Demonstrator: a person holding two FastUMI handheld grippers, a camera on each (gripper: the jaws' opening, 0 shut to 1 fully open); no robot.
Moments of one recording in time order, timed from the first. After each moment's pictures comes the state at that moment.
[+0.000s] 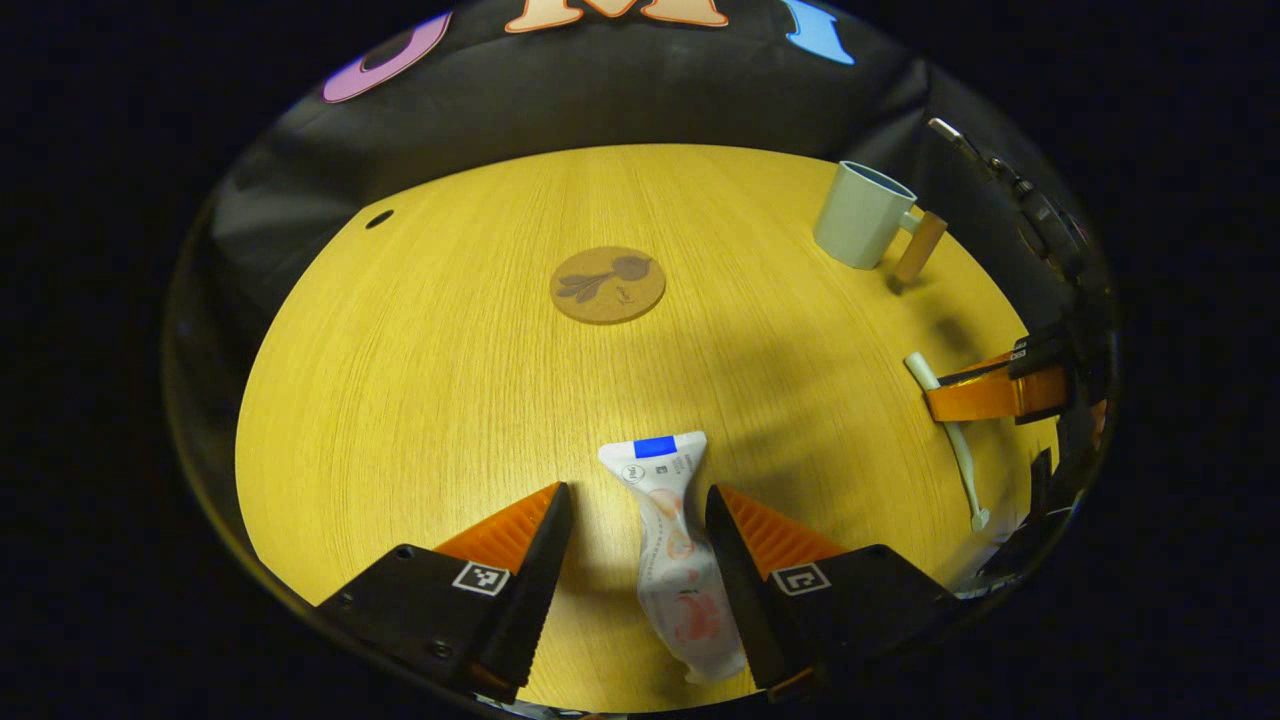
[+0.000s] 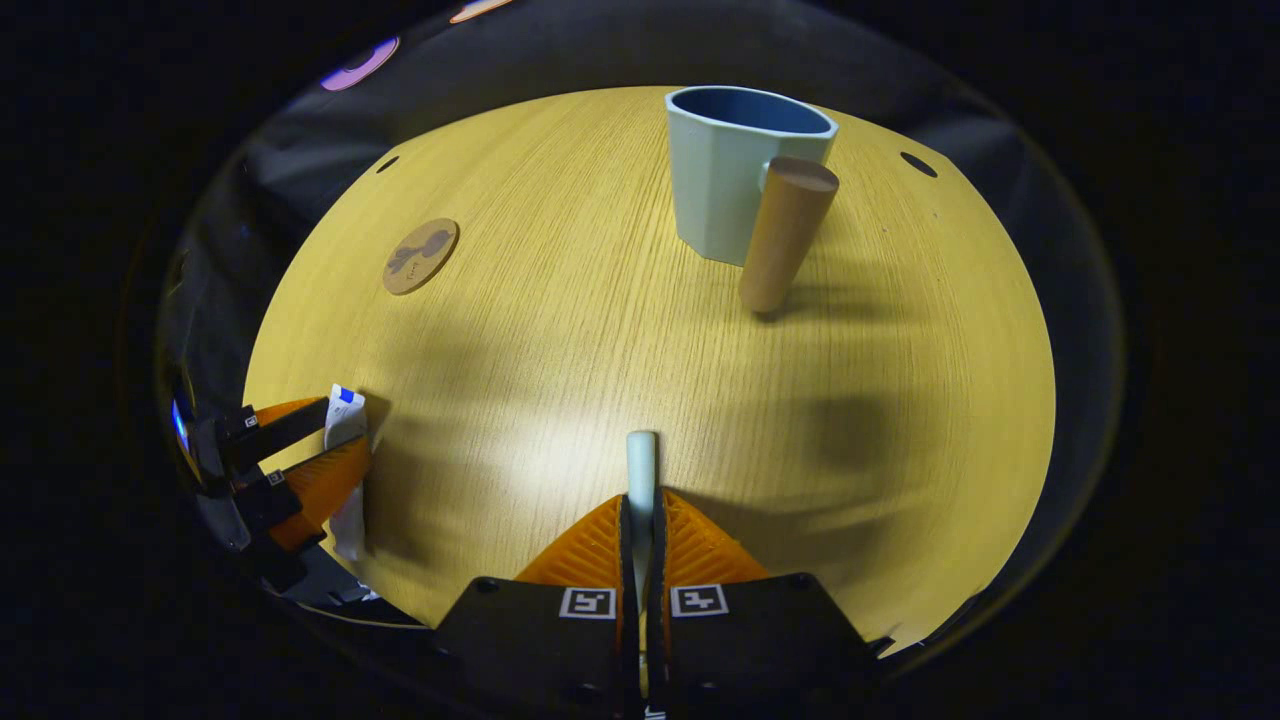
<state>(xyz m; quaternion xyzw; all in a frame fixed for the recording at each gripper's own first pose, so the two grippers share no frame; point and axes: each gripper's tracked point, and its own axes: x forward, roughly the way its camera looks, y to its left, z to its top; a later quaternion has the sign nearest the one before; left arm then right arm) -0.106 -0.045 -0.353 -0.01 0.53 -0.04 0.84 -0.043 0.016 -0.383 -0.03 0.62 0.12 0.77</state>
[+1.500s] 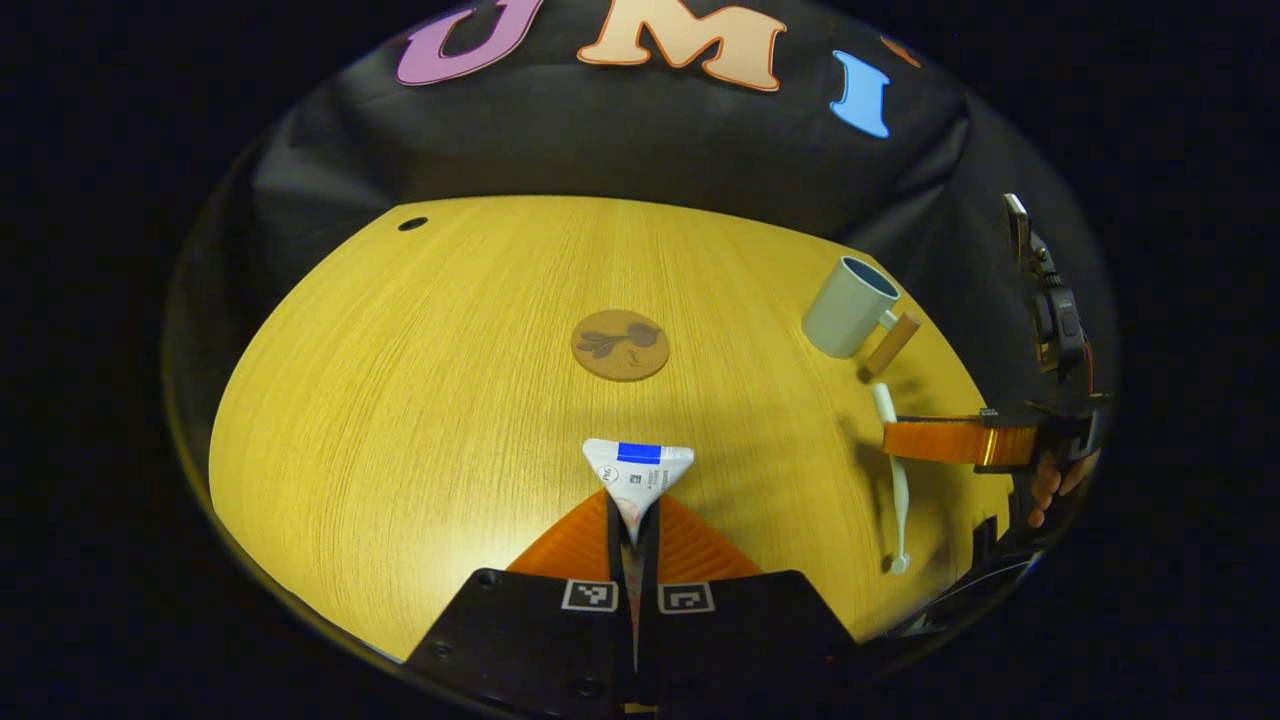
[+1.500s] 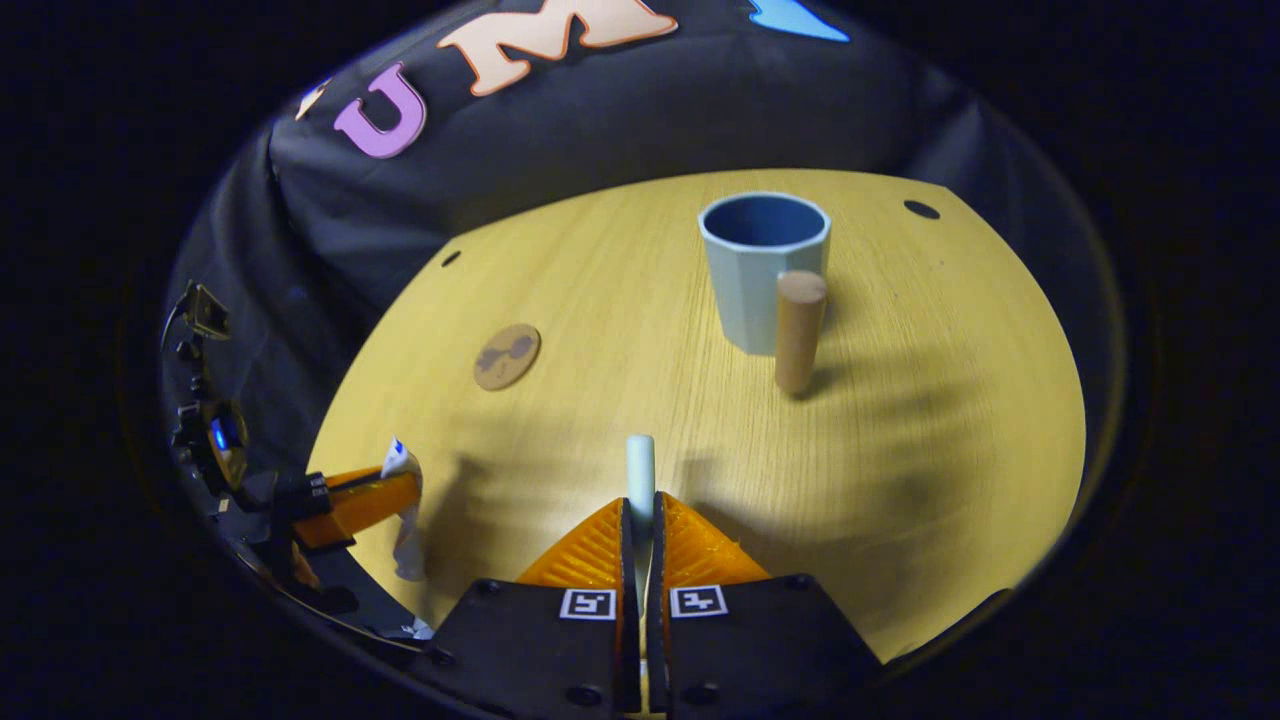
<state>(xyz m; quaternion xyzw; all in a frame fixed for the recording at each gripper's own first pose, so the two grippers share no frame) -0.090 -0.038 -0.304 -0.10 0.45 -0.03 0.89 -0.005 0.056 -0.321 0.09 0.47 0.17 0.86</state>
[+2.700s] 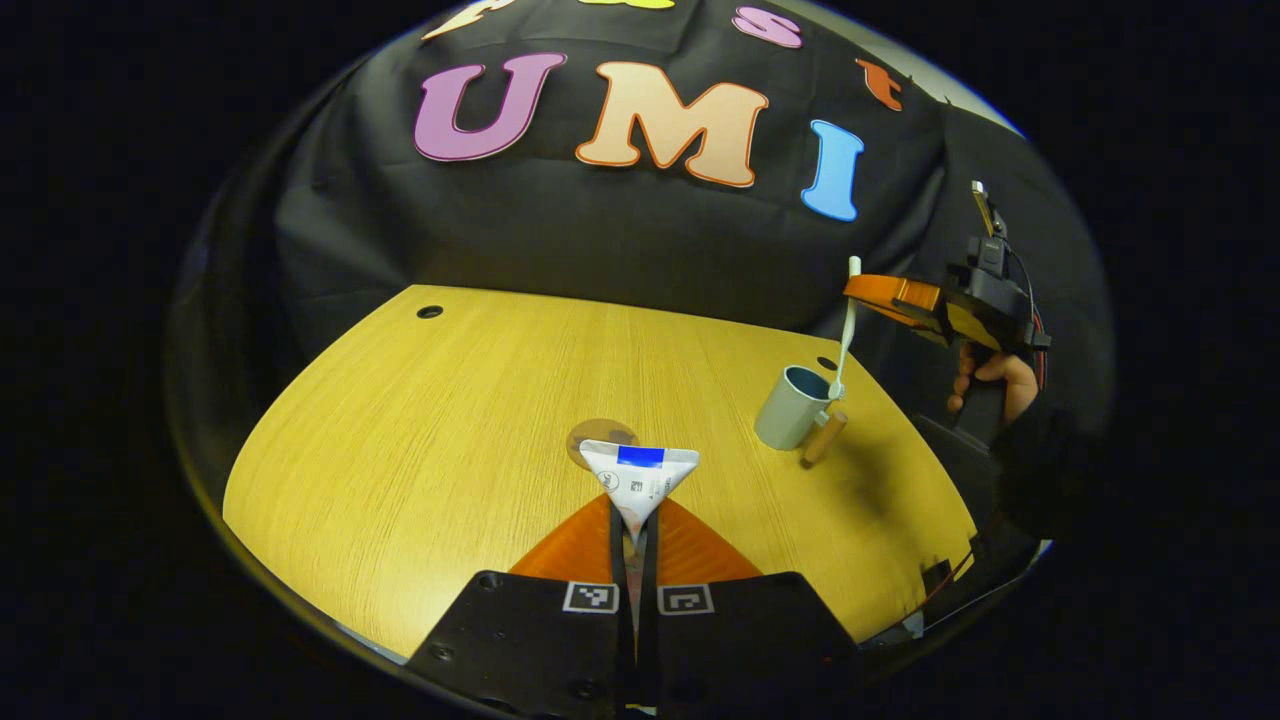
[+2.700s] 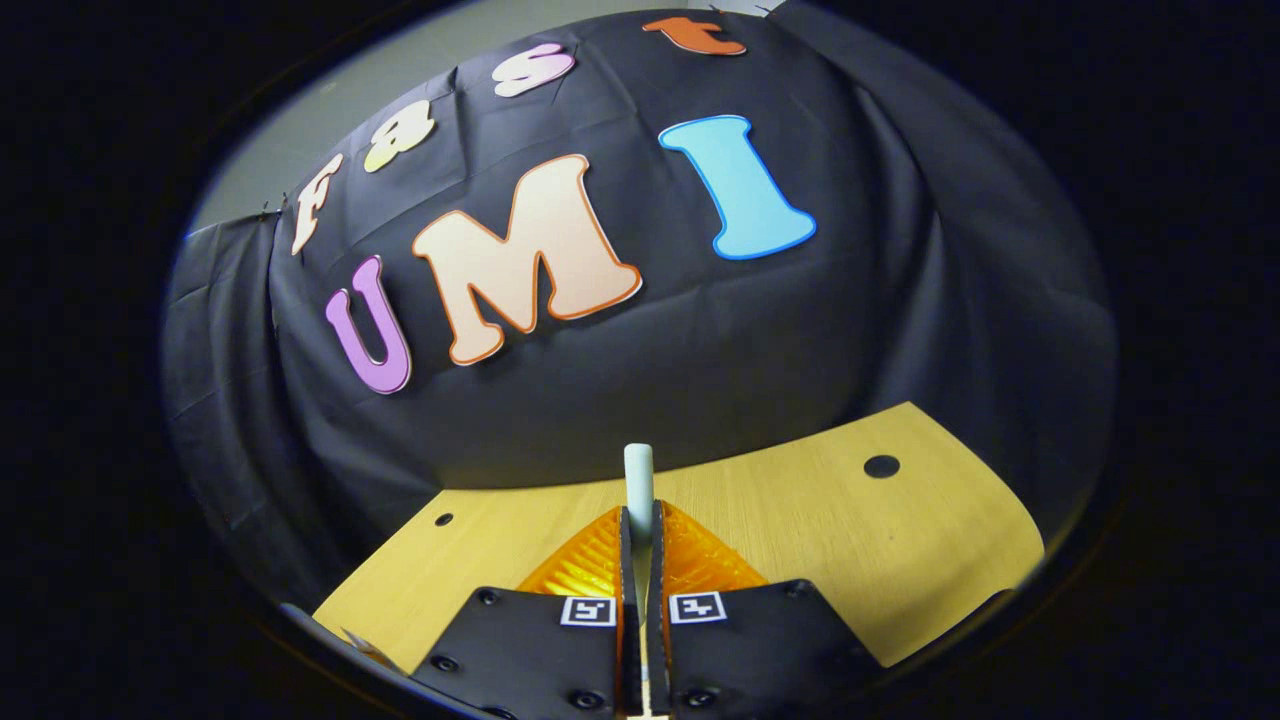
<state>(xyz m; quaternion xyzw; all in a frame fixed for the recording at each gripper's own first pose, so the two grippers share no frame) -0.085 -0.035 -0.198 -0.11 0.34 -0.02 0.94 0.201 0.000 -0.150 0.16 0.16 0.08 0.97</state>
